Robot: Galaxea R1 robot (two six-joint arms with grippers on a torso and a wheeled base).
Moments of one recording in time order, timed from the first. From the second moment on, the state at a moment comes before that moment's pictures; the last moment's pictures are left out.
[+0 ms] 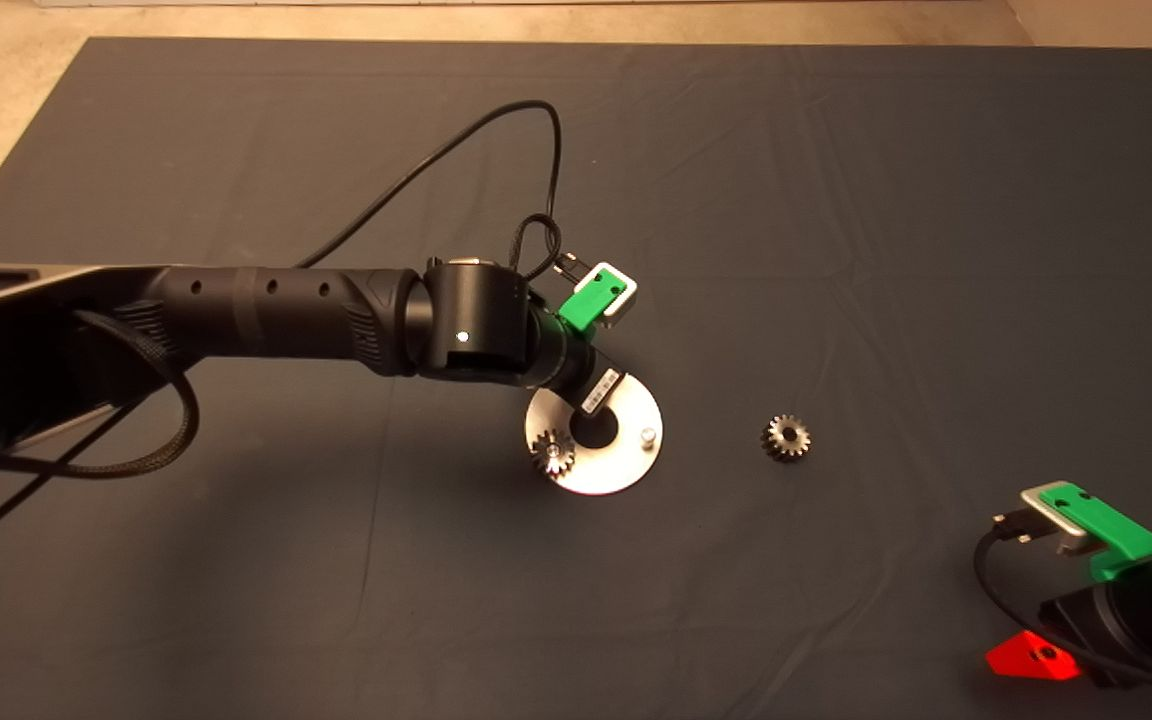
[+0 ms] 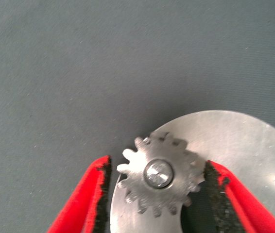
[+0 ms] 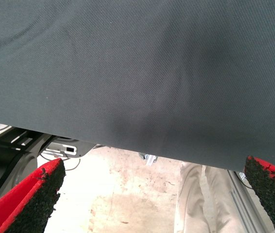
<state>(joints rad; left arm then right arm) -0.24 2.69 -1.06 0.89 1.24 -0.96 0.14 1.85 -0.39 -0.37 -1.53 1.28</state>
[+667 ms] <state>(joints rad) -0.24 2.58 -0.94 0.85 1.26 -0.96 0.14 1.85 -0.39 -0.37 -1.53 1.28</state>
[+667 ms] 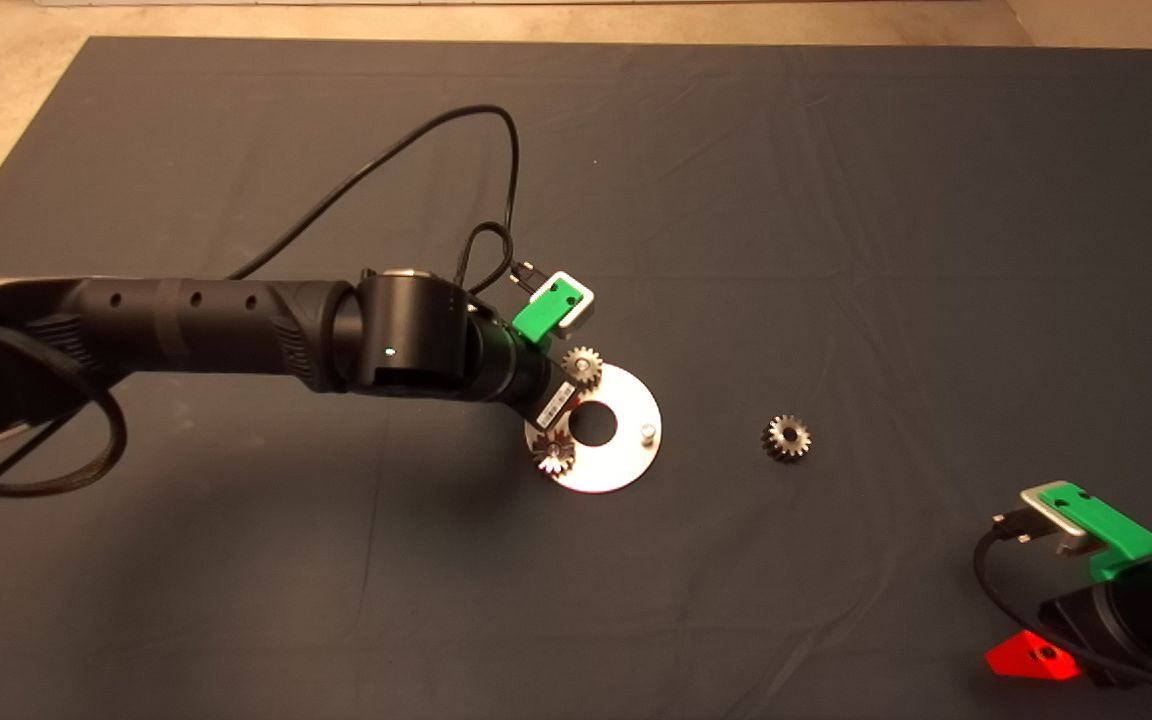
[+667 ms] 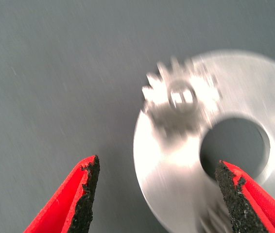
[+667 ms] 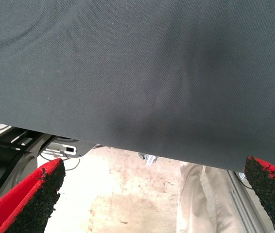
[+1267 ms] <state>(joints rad) -0.26 2.31 -0.63 0.70 1.52 -1.02 0.16 1.92 -0.39 -0.39 -1.53 1.28</state>
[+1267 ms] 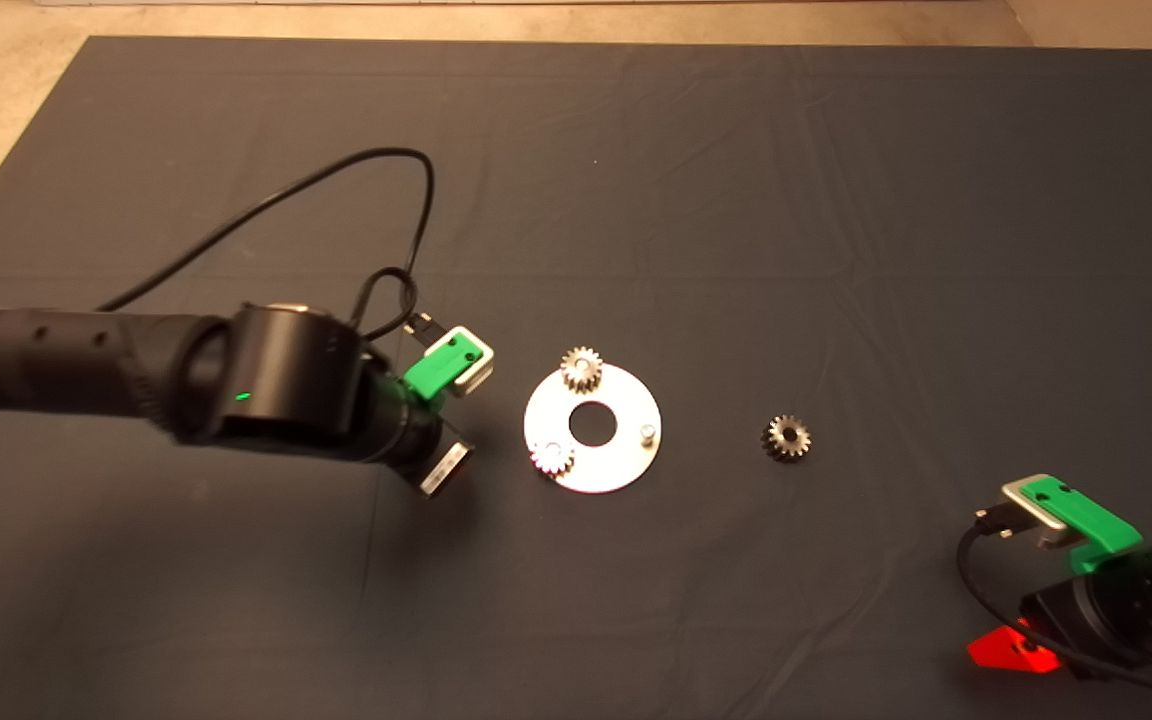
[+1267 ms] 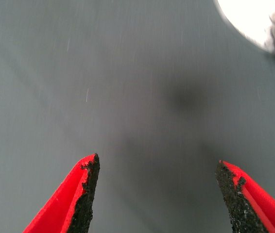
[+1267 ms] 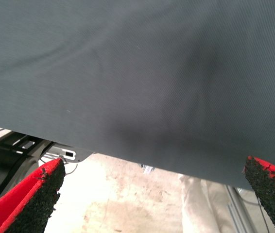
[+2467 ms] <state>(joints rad) -0.33 1.95 -0.34 0.63 1.53 -1.31 0.24 2.08 -0.39 -0.62 -1.53 1.26</state>
